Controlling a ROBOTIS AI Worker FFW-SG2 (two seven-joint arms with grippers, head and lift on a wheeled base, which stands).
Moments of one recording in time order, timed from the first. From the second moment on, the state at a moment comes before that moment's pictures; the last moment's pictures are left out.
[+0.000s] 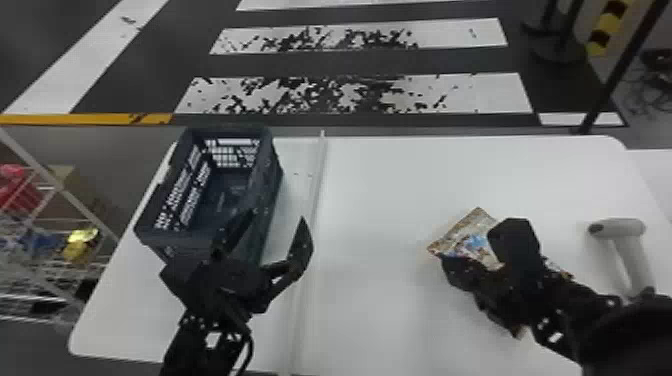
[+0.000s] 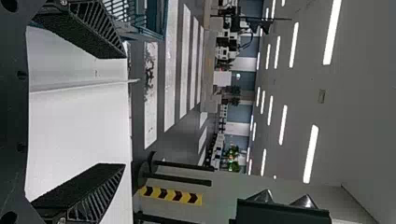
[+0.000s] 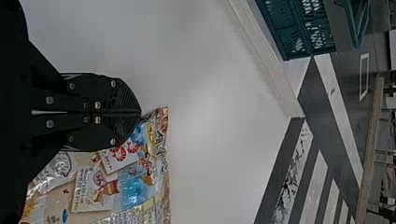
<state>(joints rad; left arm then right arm) 0.52 0.11 0.00 -1.86 0.15 -0.16 -0.20 0.21 -0.27 0.28 -1.86 0.08 0.68 0.39</state>
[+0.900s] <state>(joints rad) 0.51 0.12 -0.01 -1.86 0.15 -0.15 -0.20 0.10 -0.25 0.27 -1.72 0.11 0.67 0.23</state>
